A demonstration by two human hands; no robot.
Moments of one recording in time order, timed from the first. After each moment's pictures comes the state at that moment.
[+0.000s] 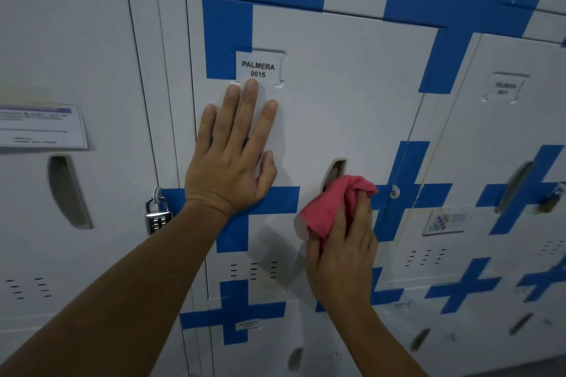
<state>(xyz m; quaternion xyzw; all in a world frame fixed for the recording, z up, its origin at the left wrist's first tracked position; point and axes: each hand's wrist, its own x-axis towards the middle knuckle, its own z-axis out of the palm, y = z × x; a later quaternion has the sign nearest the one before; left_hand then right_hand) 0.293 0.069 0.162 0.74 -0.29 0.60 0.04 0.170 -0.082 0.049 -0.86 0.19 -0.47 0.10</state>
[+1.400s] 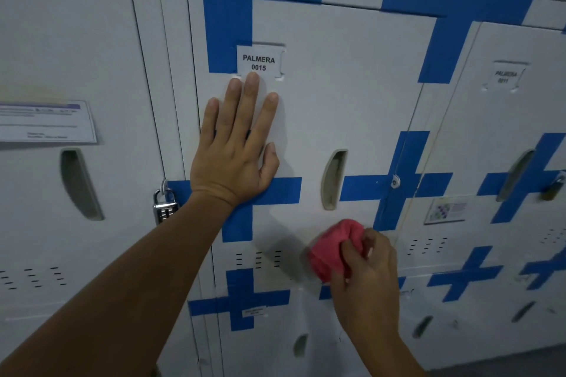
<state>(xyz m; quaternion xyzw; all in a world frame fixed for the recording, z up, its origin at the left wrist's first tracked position) 0.289 0.070 0.163 0.75 -0.29 0.59 0.04 0.112 -0.080 0.040 -0.90 0.22 -0.34 0.14</state>
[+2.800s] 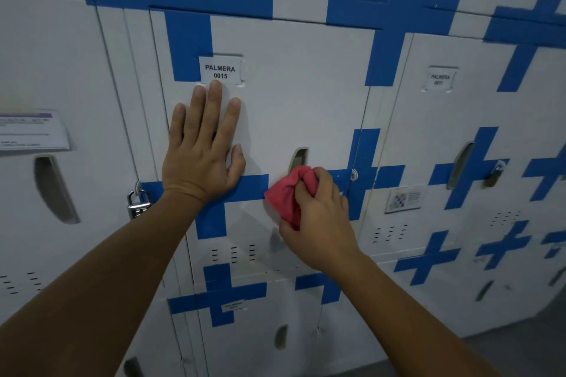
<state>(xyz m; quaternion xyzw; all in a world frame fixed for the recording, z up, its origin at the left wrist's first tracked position) 0.289 0.072 0.161 0.77 -0.30 0.56 0.05 0.128 -0.089 0.118 -0.95 0.10 -0.28 0.10</state>
